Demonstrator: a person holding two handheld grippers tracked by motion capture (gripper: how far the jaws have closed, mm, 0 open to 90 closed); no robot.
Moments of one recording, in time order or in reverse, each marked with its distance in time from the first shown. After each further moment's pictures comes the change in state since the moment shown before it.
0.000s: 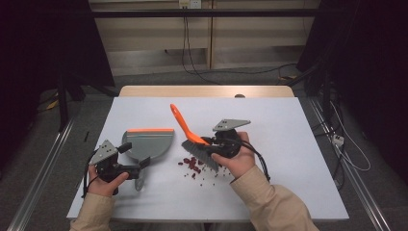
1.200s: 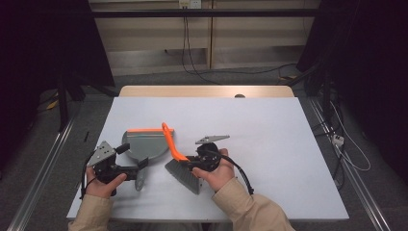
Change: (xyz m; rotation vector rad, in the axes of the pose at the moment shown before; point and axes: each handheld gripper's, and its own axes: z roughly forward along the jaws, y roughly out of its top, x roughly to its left) left arm 0.001 -0.002 -0.005 0.002 0.004 0.009; right arm 0.023 -0.035 0.051 0.102 0.051 0.229
